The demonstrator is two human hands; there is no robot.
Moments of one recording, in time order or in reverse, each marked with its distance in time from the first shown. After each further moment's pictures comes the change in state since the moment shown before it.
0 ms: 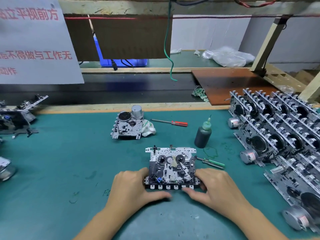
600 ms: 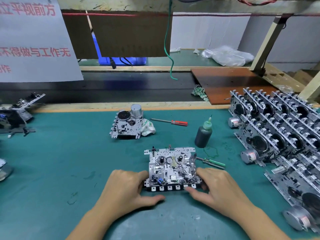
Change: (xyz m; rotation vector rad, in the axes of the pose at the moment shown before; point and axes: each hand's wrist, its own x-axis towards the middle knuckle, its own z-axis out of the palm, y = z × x) left_hand 0.002 -0.018 -0.007 0.075 0.018 0.255; right_hand -0.002 0.003 -0.002 0.074 -0.078 0.051
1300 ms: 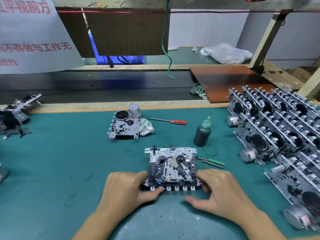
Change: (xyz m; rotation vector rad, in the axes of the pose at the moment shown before) left_hand 0.002 0.003 0.007 0.066 0.067 -0.039; right_hand -0.005 -0.003 -0.005 -0.007 -0.008 0.044
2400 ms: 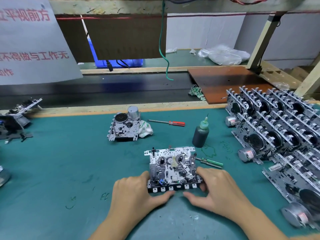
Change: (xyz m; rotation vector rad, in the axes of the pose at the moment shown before) left_hand 0.000 0.028 0.002 -0.004 -0.037 -0.210; right_hand 0.002 -0.004 0.004 0.016 0.026 0.064
